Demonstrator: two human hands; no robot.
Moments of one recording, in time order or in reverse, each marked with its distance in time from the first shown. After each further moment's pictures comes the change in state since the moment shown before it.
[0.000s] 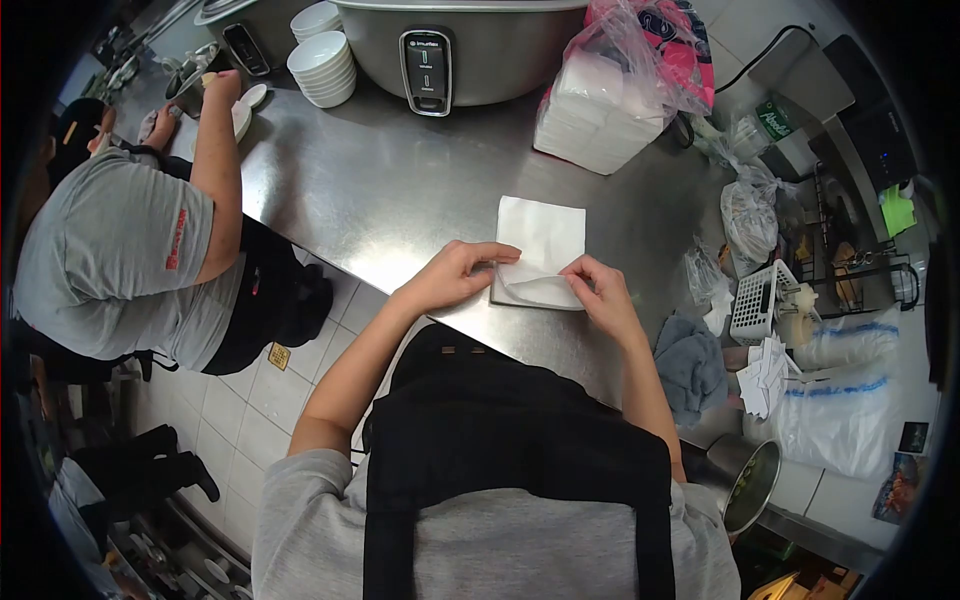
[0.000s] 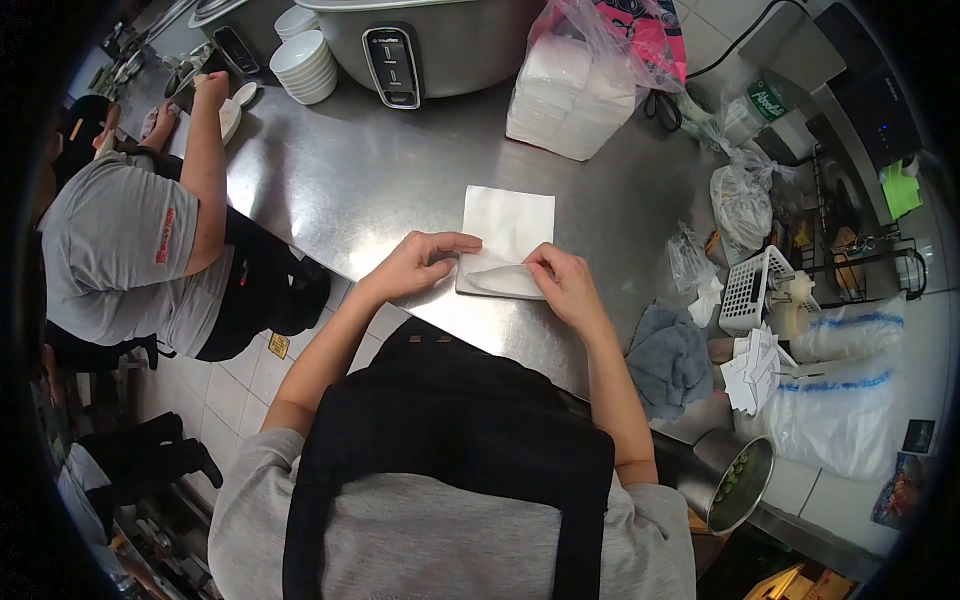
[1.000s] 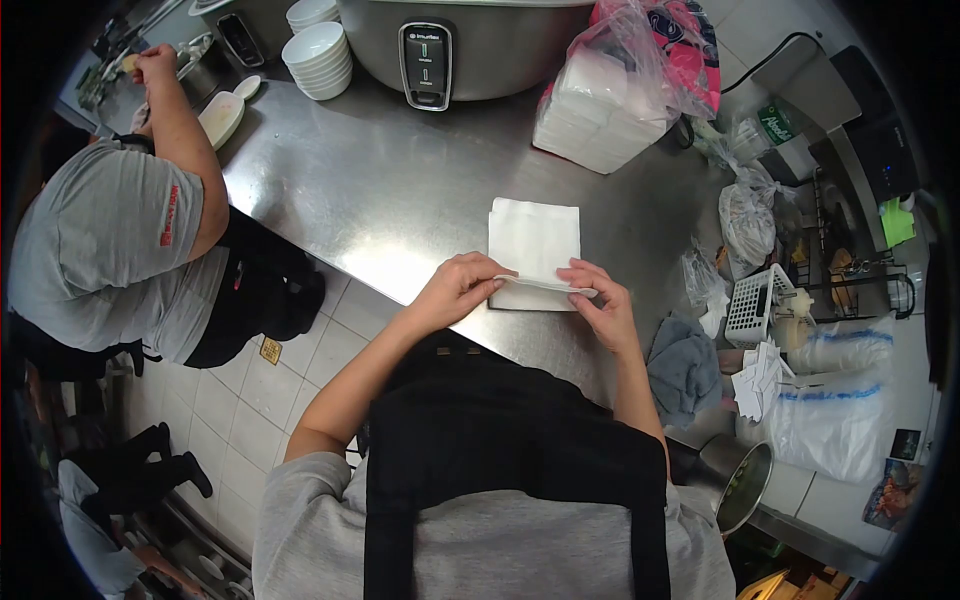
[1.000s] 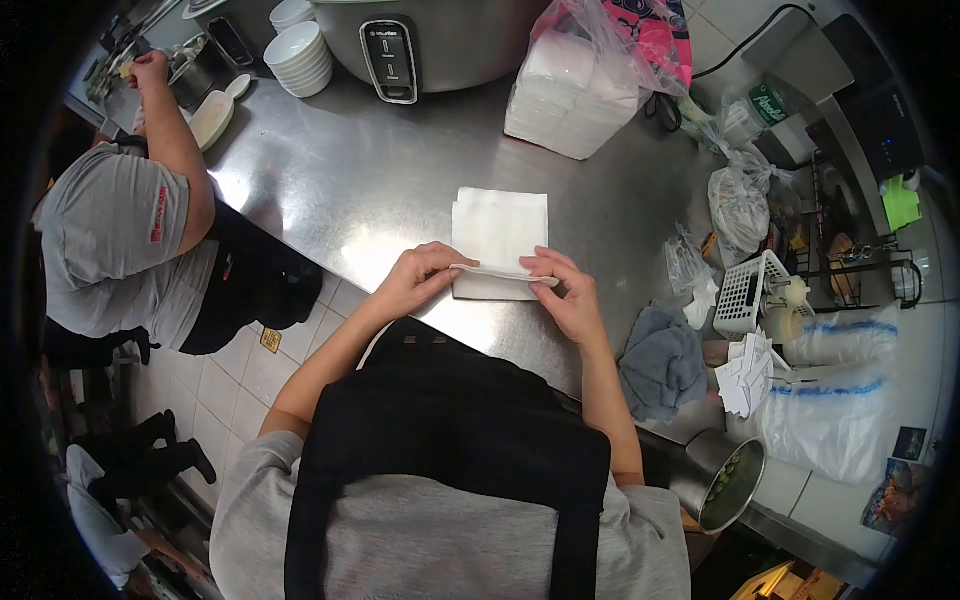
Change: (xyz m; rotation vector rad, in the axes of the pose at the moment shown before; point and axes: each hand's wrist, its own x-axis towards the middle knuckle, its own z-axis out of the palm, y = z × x) left_hand -0.015 -0.013 0.025 0.097 0.199 0.137; right_hand -0.017 0.026 0.005 0.191 0.067 -0.142
